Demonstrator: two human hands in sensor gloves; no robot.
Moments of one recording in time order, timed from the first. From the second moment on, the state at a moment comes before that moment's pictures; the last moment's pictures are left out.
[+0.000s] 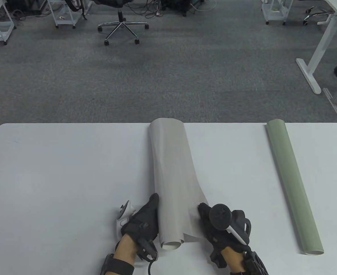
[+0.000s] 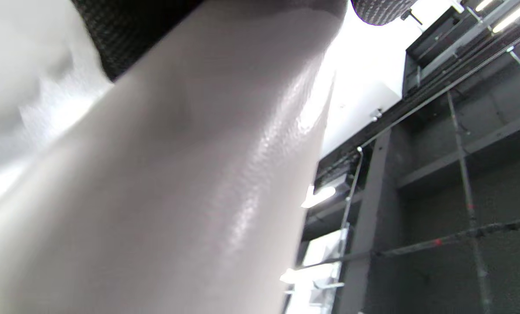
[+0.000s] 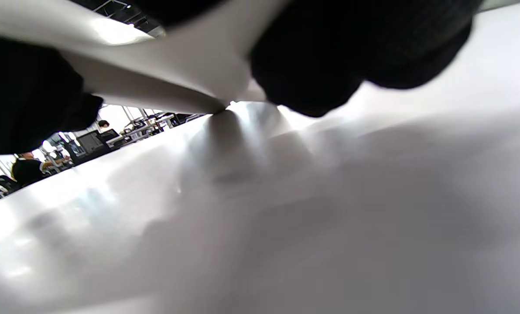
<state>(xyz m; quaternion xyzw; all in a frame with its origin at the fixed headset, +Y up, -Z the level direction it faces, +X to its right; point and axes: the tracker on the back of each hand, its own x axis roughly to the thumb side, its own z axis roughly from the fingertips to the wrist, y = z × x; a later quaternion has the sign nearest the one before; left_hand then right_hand) -0.121 -0.815 -0.317 -0.30 -0.10 0.86 0.40 0.146 -0.757 -0.293 0.02 0.02 0.98 0.18</state>
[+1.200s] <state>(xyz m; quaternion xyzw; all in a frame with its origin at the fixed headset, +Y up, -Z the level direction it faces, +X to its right) -0.123 -0.819 -0.315 -0.31 -0.09 0.85 0.42 0.175 -0.763 -0.297 -0.05 0.05 0.97 0.21</state>
